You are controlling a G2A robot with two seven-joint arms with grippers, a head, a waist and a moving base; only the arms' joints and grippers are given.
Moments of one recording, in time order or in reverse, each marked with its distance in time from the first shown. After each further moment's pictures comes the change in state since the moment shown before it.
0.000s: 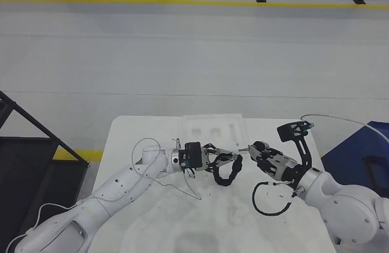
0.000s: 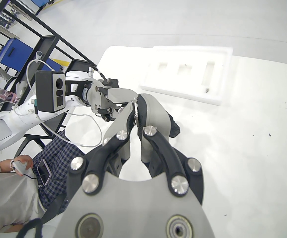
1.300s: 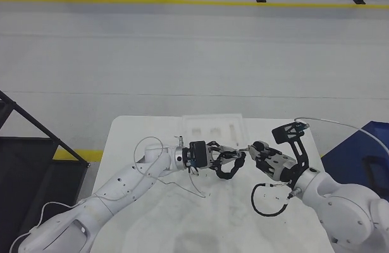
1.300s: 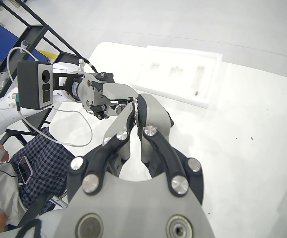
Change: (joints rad) left arm -0.013 -0.027 -0.010 -0.008 0.025 0.023 -0.039; right arm 0.010 0.004 -0.026 0.000 -0.099 -0.037 0.007
